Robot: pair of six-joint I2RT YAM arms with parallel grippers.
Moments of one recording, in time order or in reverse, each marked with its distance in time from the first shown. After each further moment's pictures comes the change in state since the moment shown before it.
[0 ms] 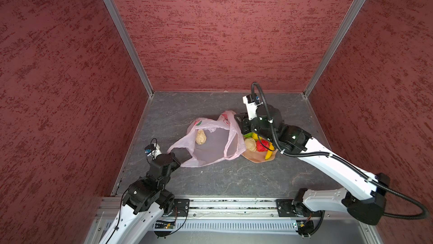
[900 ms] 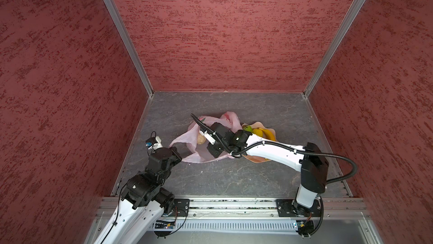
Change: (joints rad) left arm 0.009 0.104 0.110 0.042 0.038 0.039; right arm 0.151 0.502 0.122 -0.100 -0.172 -0.204
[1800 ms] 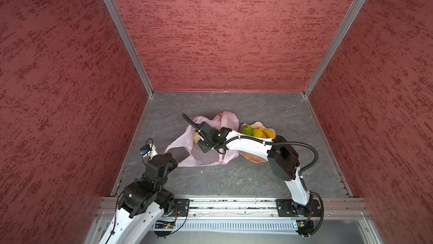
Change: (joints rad) left arm 0.007 -0.125 -0.048 -0.119 -0.064 -0.039; right arm -0.031 0.332 0.269 0.006 0.108 0.125
